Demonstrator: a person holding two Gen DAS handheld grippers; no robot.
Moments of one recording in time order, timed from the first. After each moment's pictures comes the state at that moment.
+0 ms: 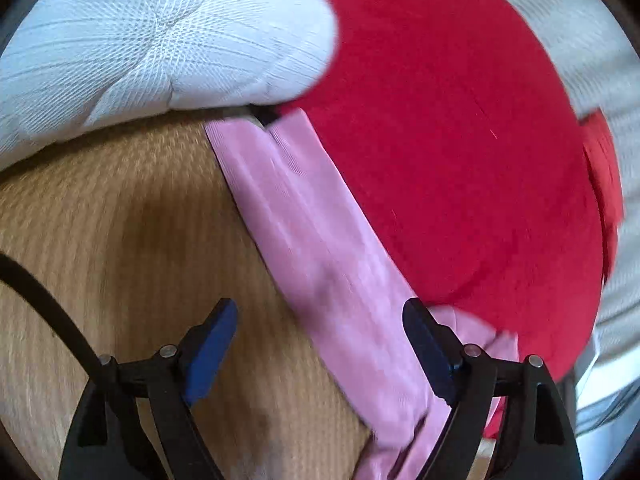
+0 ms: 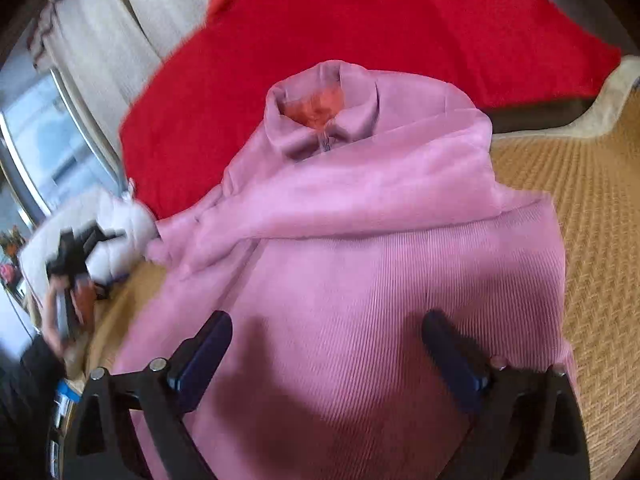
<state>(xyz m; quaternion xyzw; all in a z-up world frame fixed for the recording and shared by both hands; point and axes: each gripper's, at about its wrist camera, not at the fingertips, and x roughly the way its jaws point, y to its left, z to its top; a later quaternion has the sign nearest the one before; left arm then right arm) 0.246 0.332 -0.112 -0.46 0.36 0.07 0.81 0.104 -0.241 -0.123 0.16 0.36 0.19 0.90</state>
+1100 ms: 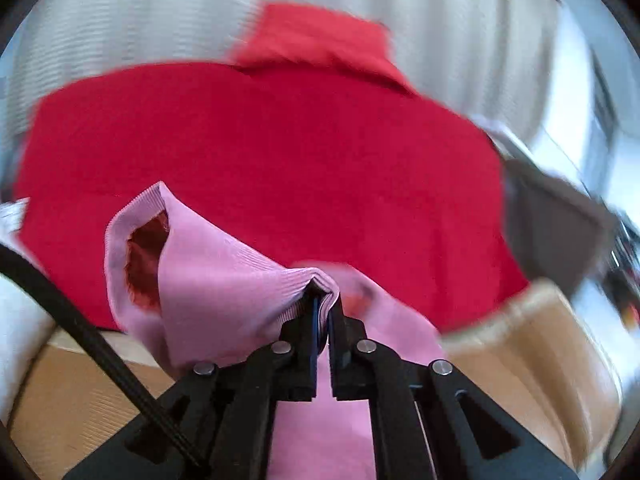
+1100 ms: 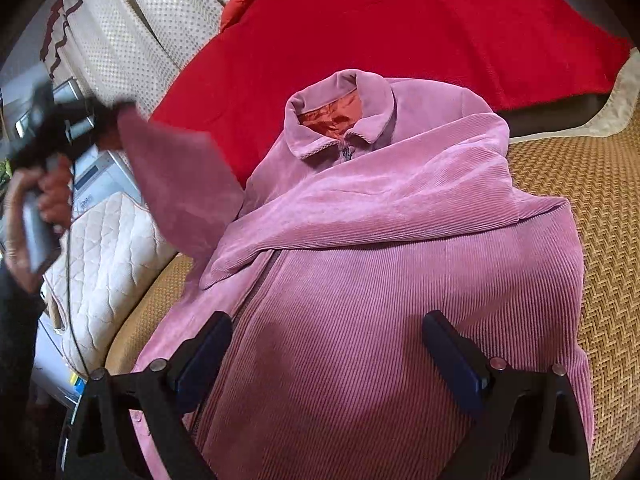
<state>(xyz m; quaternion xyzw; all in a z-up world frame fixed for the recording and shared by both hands) 0.295 -0.029 0.080 -0.04 0.27 -0.16 0.95 0.105 -0.253 -0.118 0.21 0.36 0.22 0.88</state>
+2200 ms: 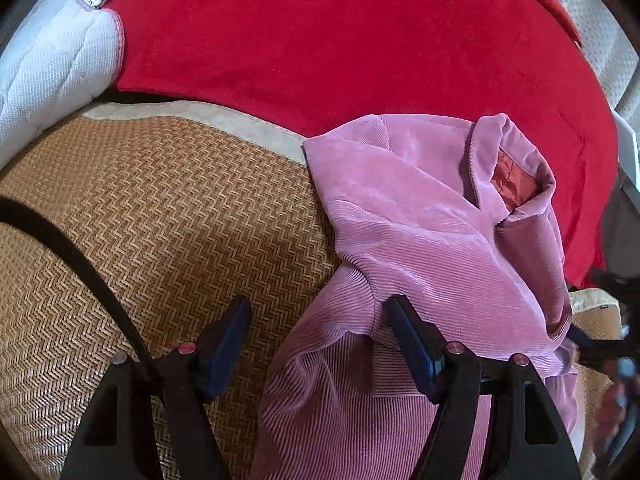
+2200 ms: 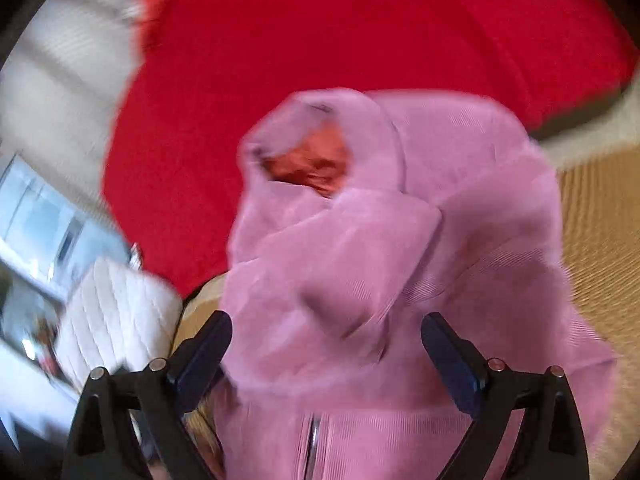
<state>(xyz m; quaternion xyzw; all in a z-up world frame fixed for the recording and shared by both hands) 0.280 0.104 -0.126 -0.19 0.43 -0.01 0.88 0.260 -0.257 -0.087 0.35 0.47 0.15 0.80</state>
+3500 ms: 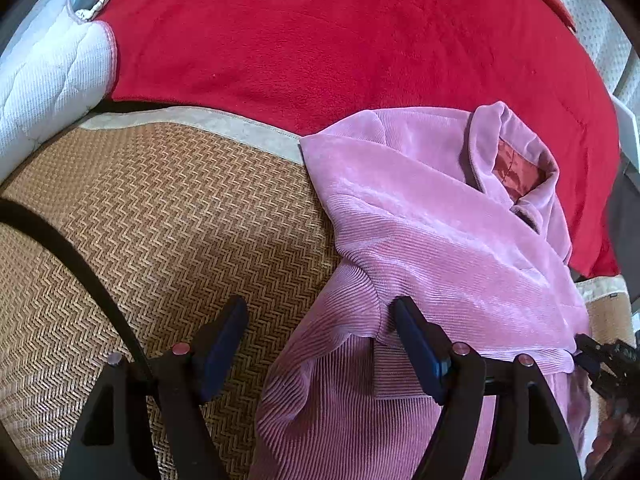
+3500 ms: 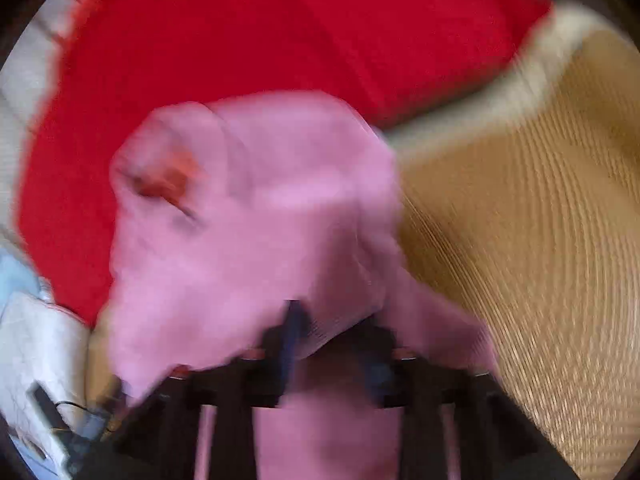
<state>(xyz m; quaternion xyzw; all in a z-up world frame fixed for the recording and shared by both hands) 0.273 0.103 -0.130 -0.16 0.42 -0.01 0.89 0.197 -0.309 -0.102 0.29 0.47 -0.01 0.83</state>
